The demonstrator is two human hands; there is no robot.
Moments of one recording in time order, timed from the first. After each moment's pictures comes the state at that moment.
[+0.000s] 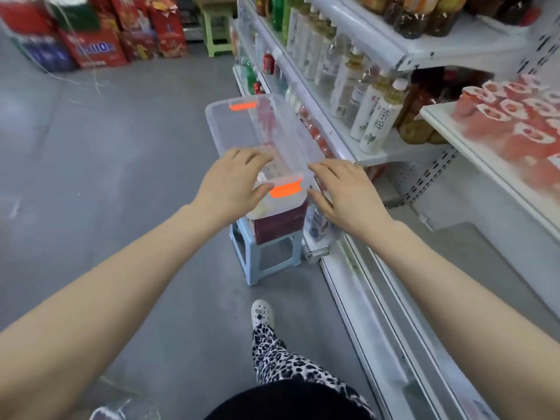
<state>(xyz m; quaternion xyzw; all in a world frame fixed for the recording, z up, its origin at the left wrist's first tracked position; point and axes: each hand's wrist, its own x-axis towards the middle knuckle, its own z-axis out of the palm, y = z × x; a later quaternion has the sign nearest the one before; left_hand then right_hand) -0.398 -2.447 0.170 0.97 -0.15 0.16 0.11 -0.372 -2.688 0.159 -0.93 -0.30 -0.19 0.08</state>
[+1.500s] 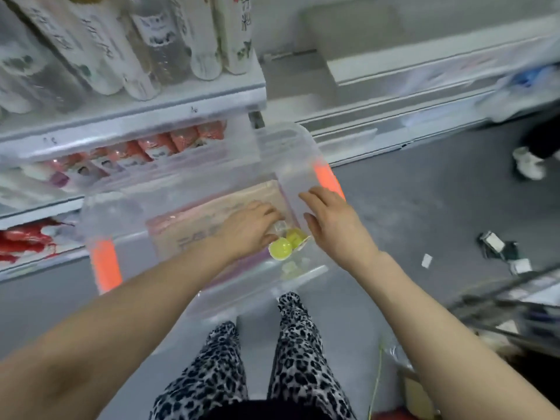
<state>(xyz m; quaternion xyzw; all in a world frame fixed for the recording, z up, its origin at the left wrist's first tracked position) 0.002 -2.407 -0.034 0.50 -0.83 -0.25 0.01 -0.201 -2.414 0.038 -0.85 0.50 -0.08 0.17</state>
